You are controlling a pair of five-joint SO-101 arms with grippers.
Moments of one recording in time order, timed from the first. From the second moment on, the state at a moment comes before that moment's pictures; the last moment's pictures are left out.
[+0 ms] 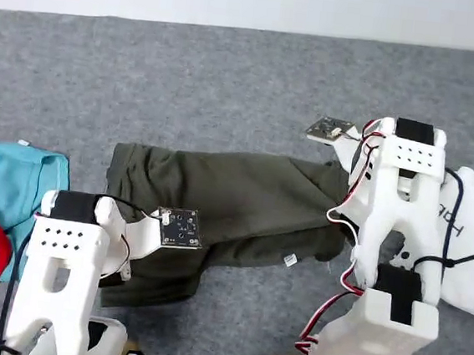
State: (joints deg) left arm -1.4 -37.8 49.0 98.8 -64.7; right arm 6.5 10.3 -1.8 98.4 57.1
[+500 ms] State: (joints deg) left arm -4.9 -37.8 49.1 98.8 -64.6; right arm 6.5 10.3 -1.6 98.7 55.8
